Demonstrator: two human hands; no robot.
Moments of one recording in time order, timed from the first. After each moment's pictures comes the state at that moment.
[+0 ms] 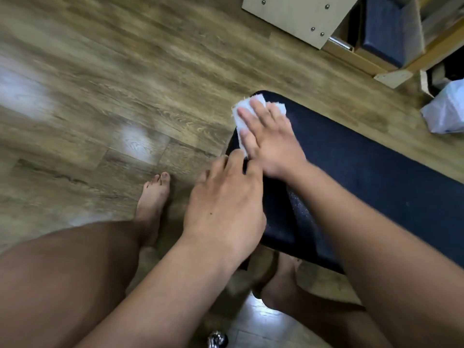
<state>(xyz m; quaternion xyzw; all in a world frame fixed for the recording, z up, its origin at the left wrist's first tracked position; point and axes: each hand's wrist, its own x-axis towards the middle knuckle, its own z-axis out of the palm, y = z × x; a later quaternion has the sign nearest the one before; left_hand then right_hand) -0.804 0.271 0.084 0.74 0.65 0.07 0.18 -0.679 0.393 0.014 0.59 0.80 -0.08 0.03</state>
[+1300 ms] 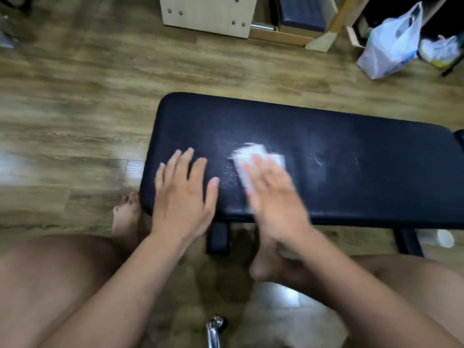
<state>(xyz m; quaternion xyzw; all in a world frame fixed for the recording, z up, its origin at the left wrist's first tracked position) -0.746 0.254 0.026 0.78 0.58 0.19 0.11 -0.547 0.216 0.008 0.64 0.77 -0.01 0.03</state>
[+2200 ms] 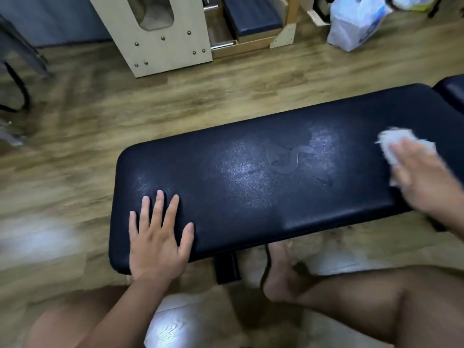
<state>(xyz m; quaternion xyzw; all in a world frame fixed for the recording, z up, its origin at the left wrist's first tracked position) -0.721 0.260 0.001 0.81 0.58 0.03 -0.02 -0.219 0.133 0.007 0.81 0.58 0.02 -0.05</state>
